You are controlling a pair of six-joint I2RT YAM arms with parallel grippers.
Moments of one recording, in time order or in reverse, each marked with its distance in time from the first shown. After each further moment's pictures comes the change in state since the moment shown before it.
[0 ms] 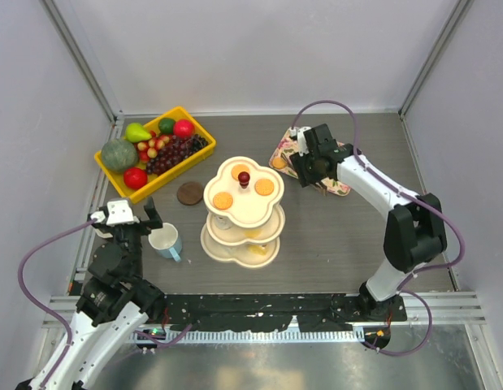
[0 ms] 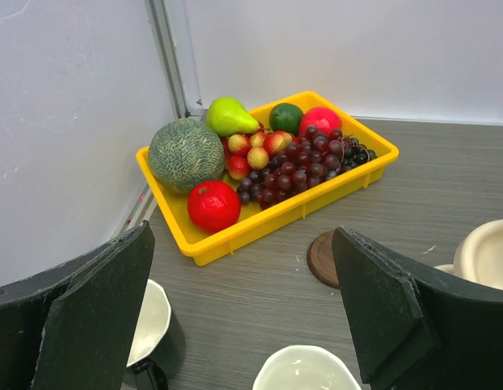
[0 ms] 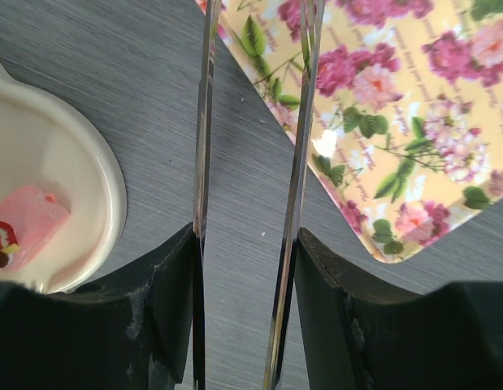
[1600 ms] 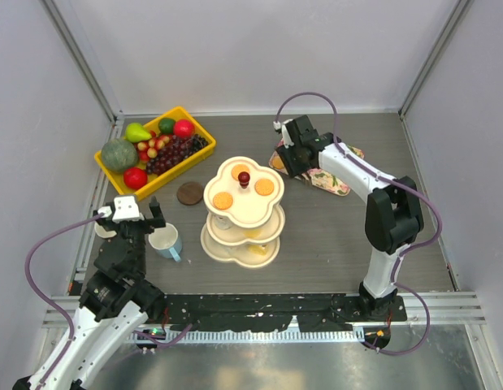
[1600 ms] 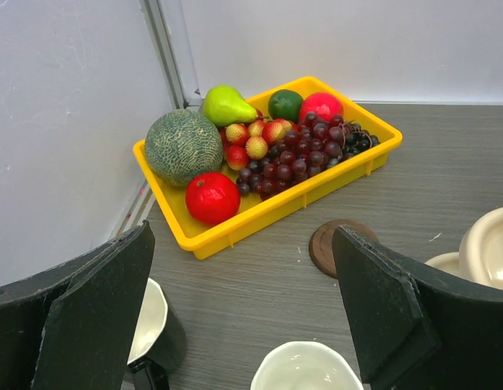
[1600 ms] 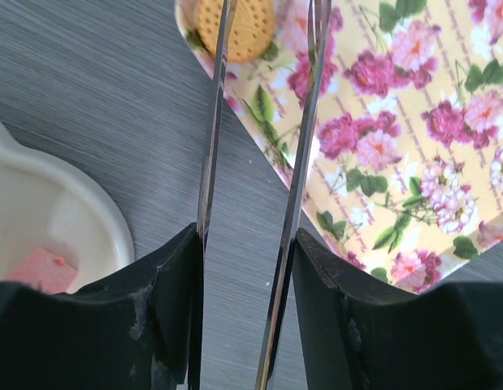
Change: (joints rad) left arm 0.000 0.050 -0.004 0.004 0.003 0.000; right arm 0.055 0.227 0.213 -0.044 0.071 0.005
